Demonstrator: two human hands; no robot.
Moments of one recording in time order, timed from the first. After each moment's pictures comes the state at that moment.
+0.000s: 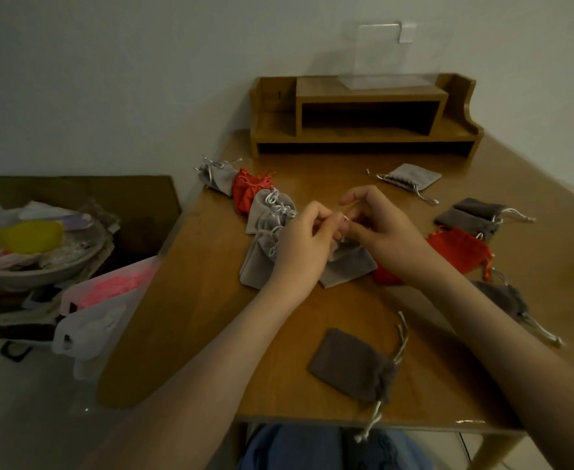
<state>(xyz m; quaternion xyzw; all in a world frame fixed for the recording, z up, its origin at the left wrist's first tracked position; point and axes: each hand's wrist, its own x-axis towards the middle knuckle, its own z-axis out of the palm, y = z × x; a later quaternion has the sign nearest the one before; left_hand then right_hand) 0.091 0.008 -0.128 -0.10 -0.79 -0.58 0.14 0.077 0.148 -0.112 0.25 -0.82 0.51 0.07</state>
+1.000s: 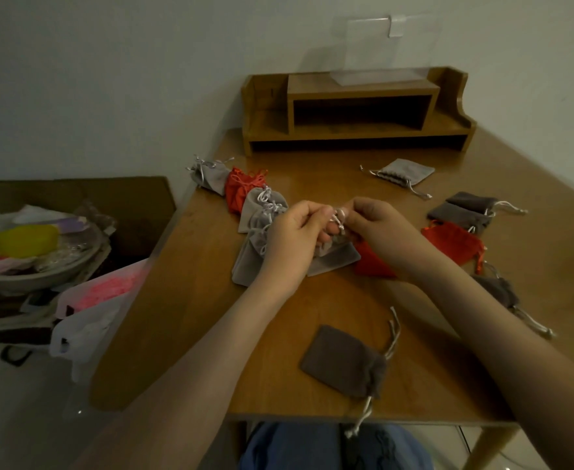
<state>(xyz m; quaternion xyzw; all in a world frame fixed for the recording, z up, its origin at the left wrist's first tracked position) 0.087 0.010 -0.128 -0.08 -0.74 -0.66 0.10 0.075 0.150 -0.110 0.15 -0.83 0.54 0.01</state>
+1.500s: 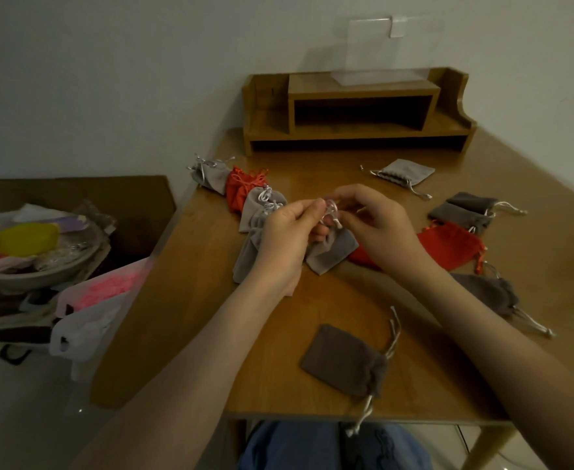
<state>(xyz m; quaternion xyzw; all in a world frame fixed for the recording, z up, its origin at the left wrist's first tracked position) 0.086 0.006 -0.124 -0.04 -0.63 -0.78 0.03 0.071 0.150 -0.120 0.30 -0.82 0.44 0.22</state>
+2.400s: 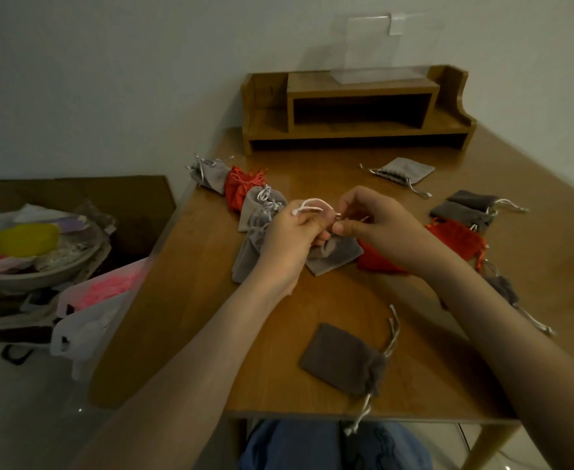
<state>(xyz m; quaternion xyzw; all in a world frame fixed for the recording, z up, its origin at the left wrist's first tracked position) 0.083 0.007 -0.127 -0.06 -0.70 -0.71 0.05 0.071 0.160 -0.107 0.24 -0.84 0.49 0.03</state>
